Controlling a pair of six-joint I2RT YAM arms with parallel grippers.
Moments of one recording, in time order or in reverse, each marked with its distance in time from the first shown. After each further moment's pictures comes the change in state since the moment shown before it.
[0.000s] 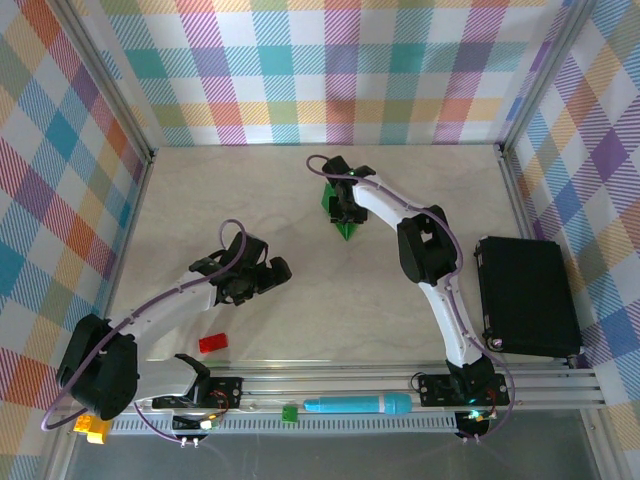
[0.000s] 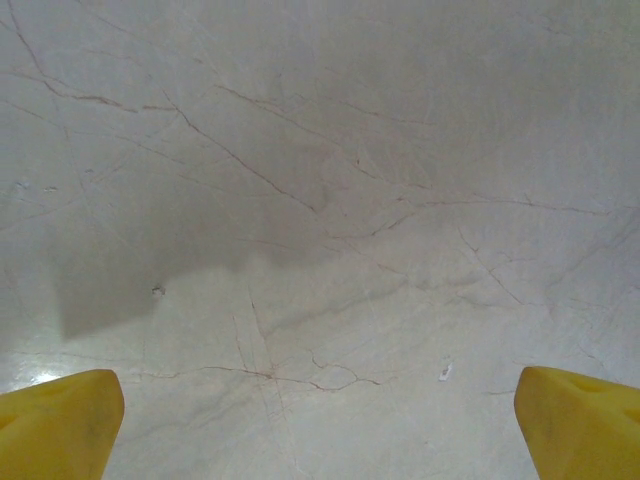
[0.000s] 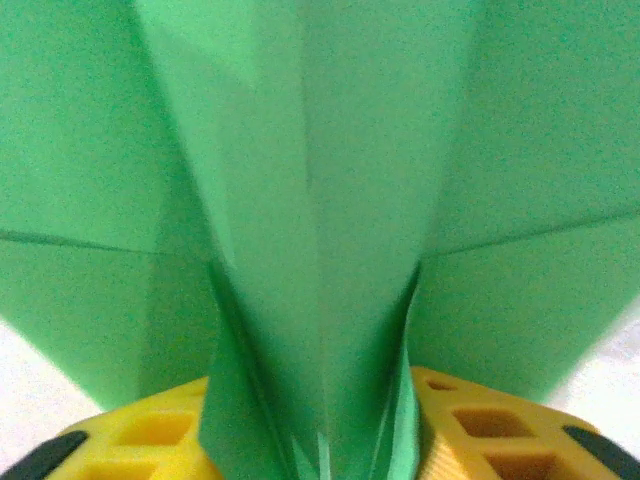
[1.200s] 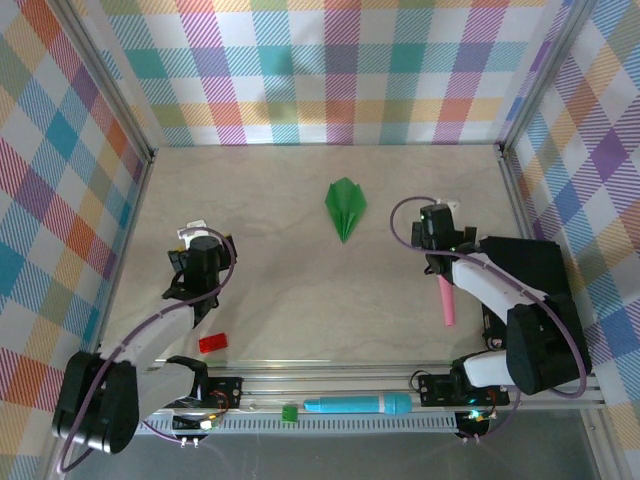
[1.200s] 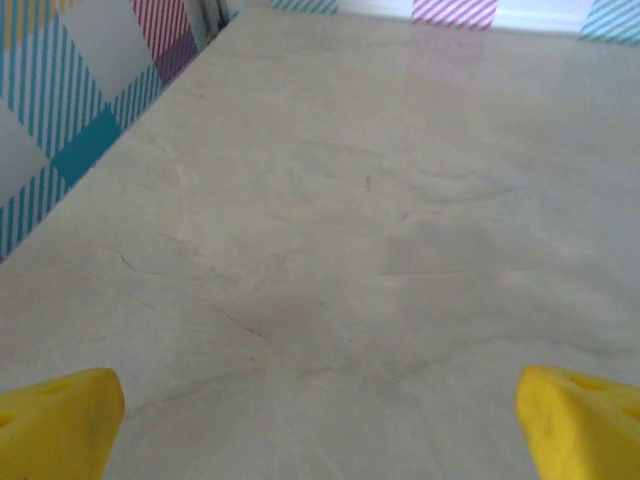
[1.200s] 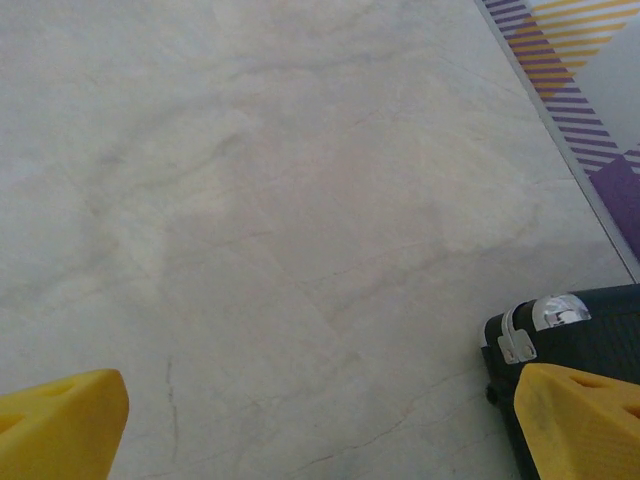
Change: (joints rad) left arm 0.307 -0.129 -0.313 0.718 -0.513 0.689; right arm -0.253 -1.069 -1.389 0.841 0.420 -0.345
